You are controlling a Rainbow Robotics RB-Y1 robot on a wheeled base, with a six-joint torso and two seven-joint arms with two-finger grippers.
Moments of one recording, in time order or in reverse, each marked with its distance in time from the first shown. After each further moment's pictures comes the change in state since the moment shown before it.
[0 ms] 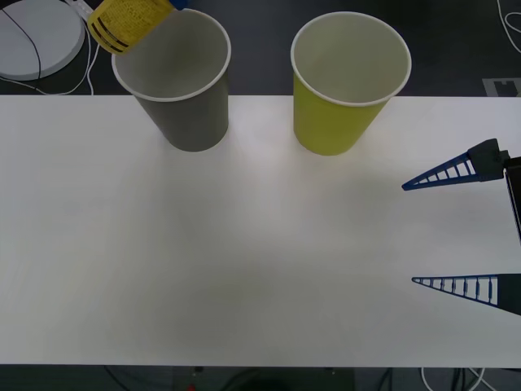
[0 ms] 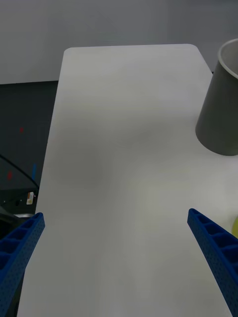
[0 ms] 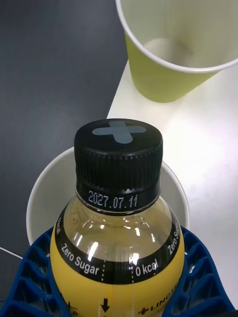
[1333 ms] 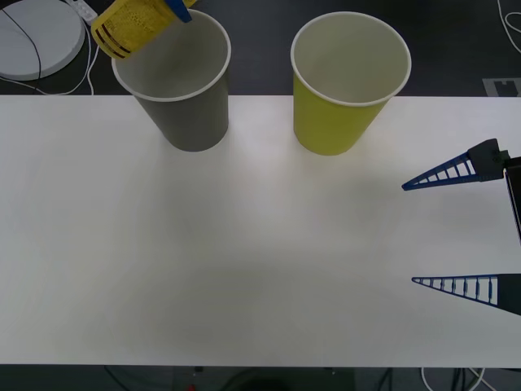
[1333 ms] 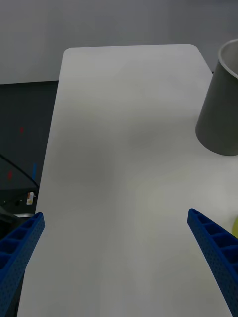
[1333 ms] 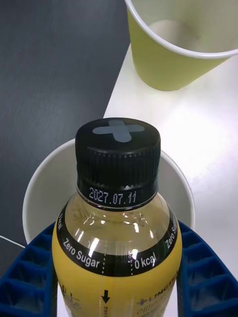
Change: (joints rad) right arm 0.000 0.000 0.000 0.000 0.000 0.000 0.000; left arm -0.029 -0.059 -0.048 0.109 -0.012 -0.012 -0.031
